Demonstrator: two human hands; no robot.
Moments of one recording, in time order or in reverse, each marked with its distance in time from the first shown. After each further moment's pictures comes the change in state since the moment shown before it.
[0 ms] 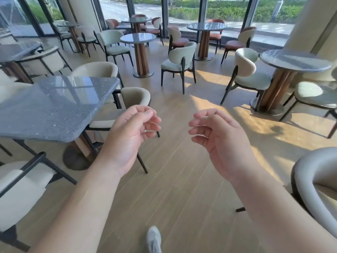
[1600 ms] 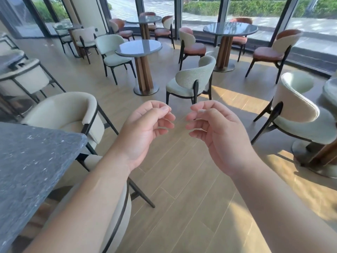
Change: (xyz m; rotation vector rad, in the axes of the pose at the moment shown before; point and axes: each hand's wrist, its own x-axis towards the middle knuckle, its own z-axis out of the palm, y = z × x) left_hand 0.885 -0.119 0.011 0.026 0.021 -0.057; right_hand 0.899 0.017 -0.093 -0.032 -0.105 0.003
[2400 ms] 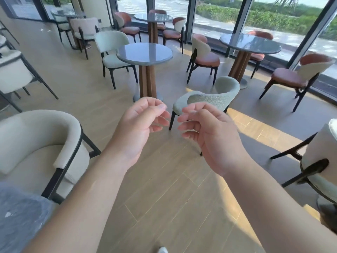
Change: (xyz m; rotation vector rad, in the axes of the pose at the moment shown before) left_hand 0.429 -0.019 -0.167 0.025 0.135 0.073; right_hand 0.460 0.058 0.079 -0.076 -0.079 0.049
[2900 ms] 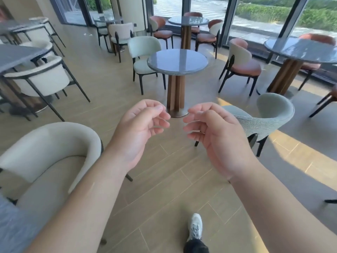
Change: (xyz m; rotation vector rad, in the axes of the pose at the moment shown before) left_hand 0.195 -0.012 -0.097 -0.021 0.154 -0.005; right_hand 0.238 0.034 0.054 0.048 -0.183 0.001
